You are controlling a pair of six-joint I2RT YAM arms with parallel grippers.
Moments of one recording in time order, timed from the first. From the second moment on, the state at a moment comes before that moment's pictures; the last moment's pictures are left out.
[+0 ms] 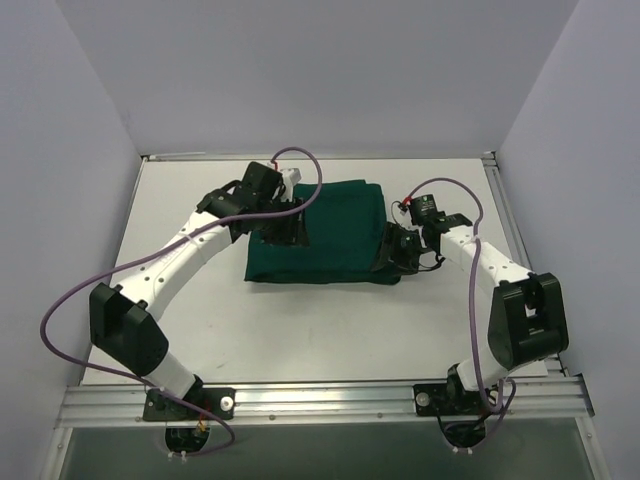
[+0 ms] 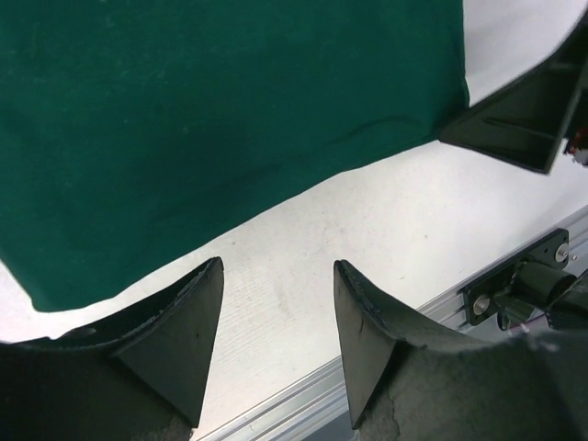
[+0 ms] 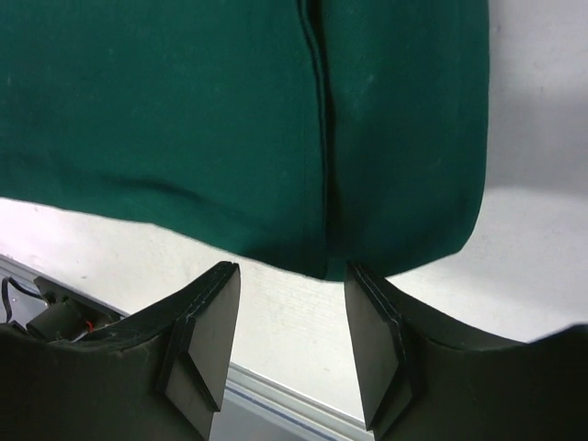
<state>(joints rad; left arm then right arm) -0.56 1.58 1.50 -0.82 0.19 -0.43 0.26 1.52 1.02 -0.64 -0.36 0.48</state>
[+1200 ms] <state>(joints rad) -0.81 1.83 1.55 -0.50 0.05 -0.18 0.24 1.54 1.19 -0.59 -0.65 0.70</state>
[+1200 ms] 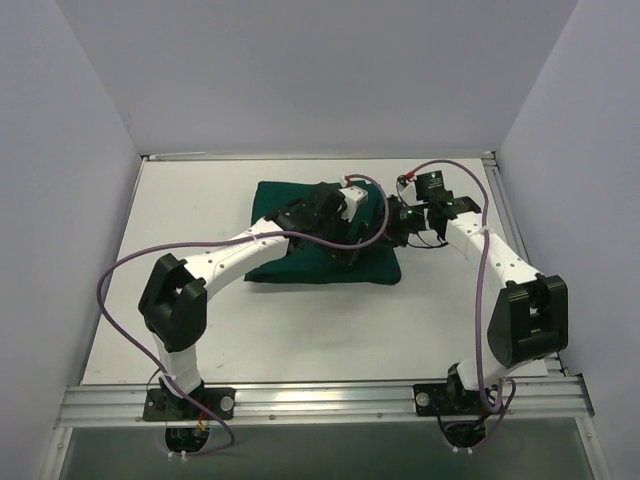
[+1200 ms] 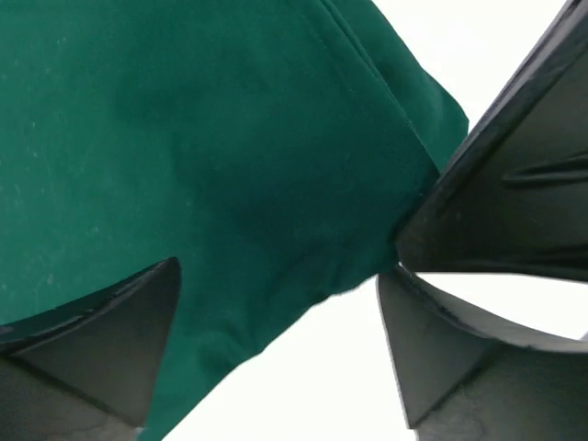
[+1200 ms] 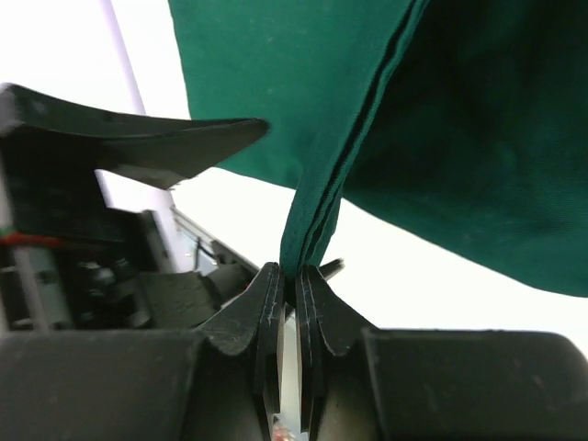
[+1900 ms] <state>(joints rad) -0.29 1.56 1.49 -0.58 -0.06 -0.28 0.33 1.64 1.57 -0.73 -0.42 0.49</state>
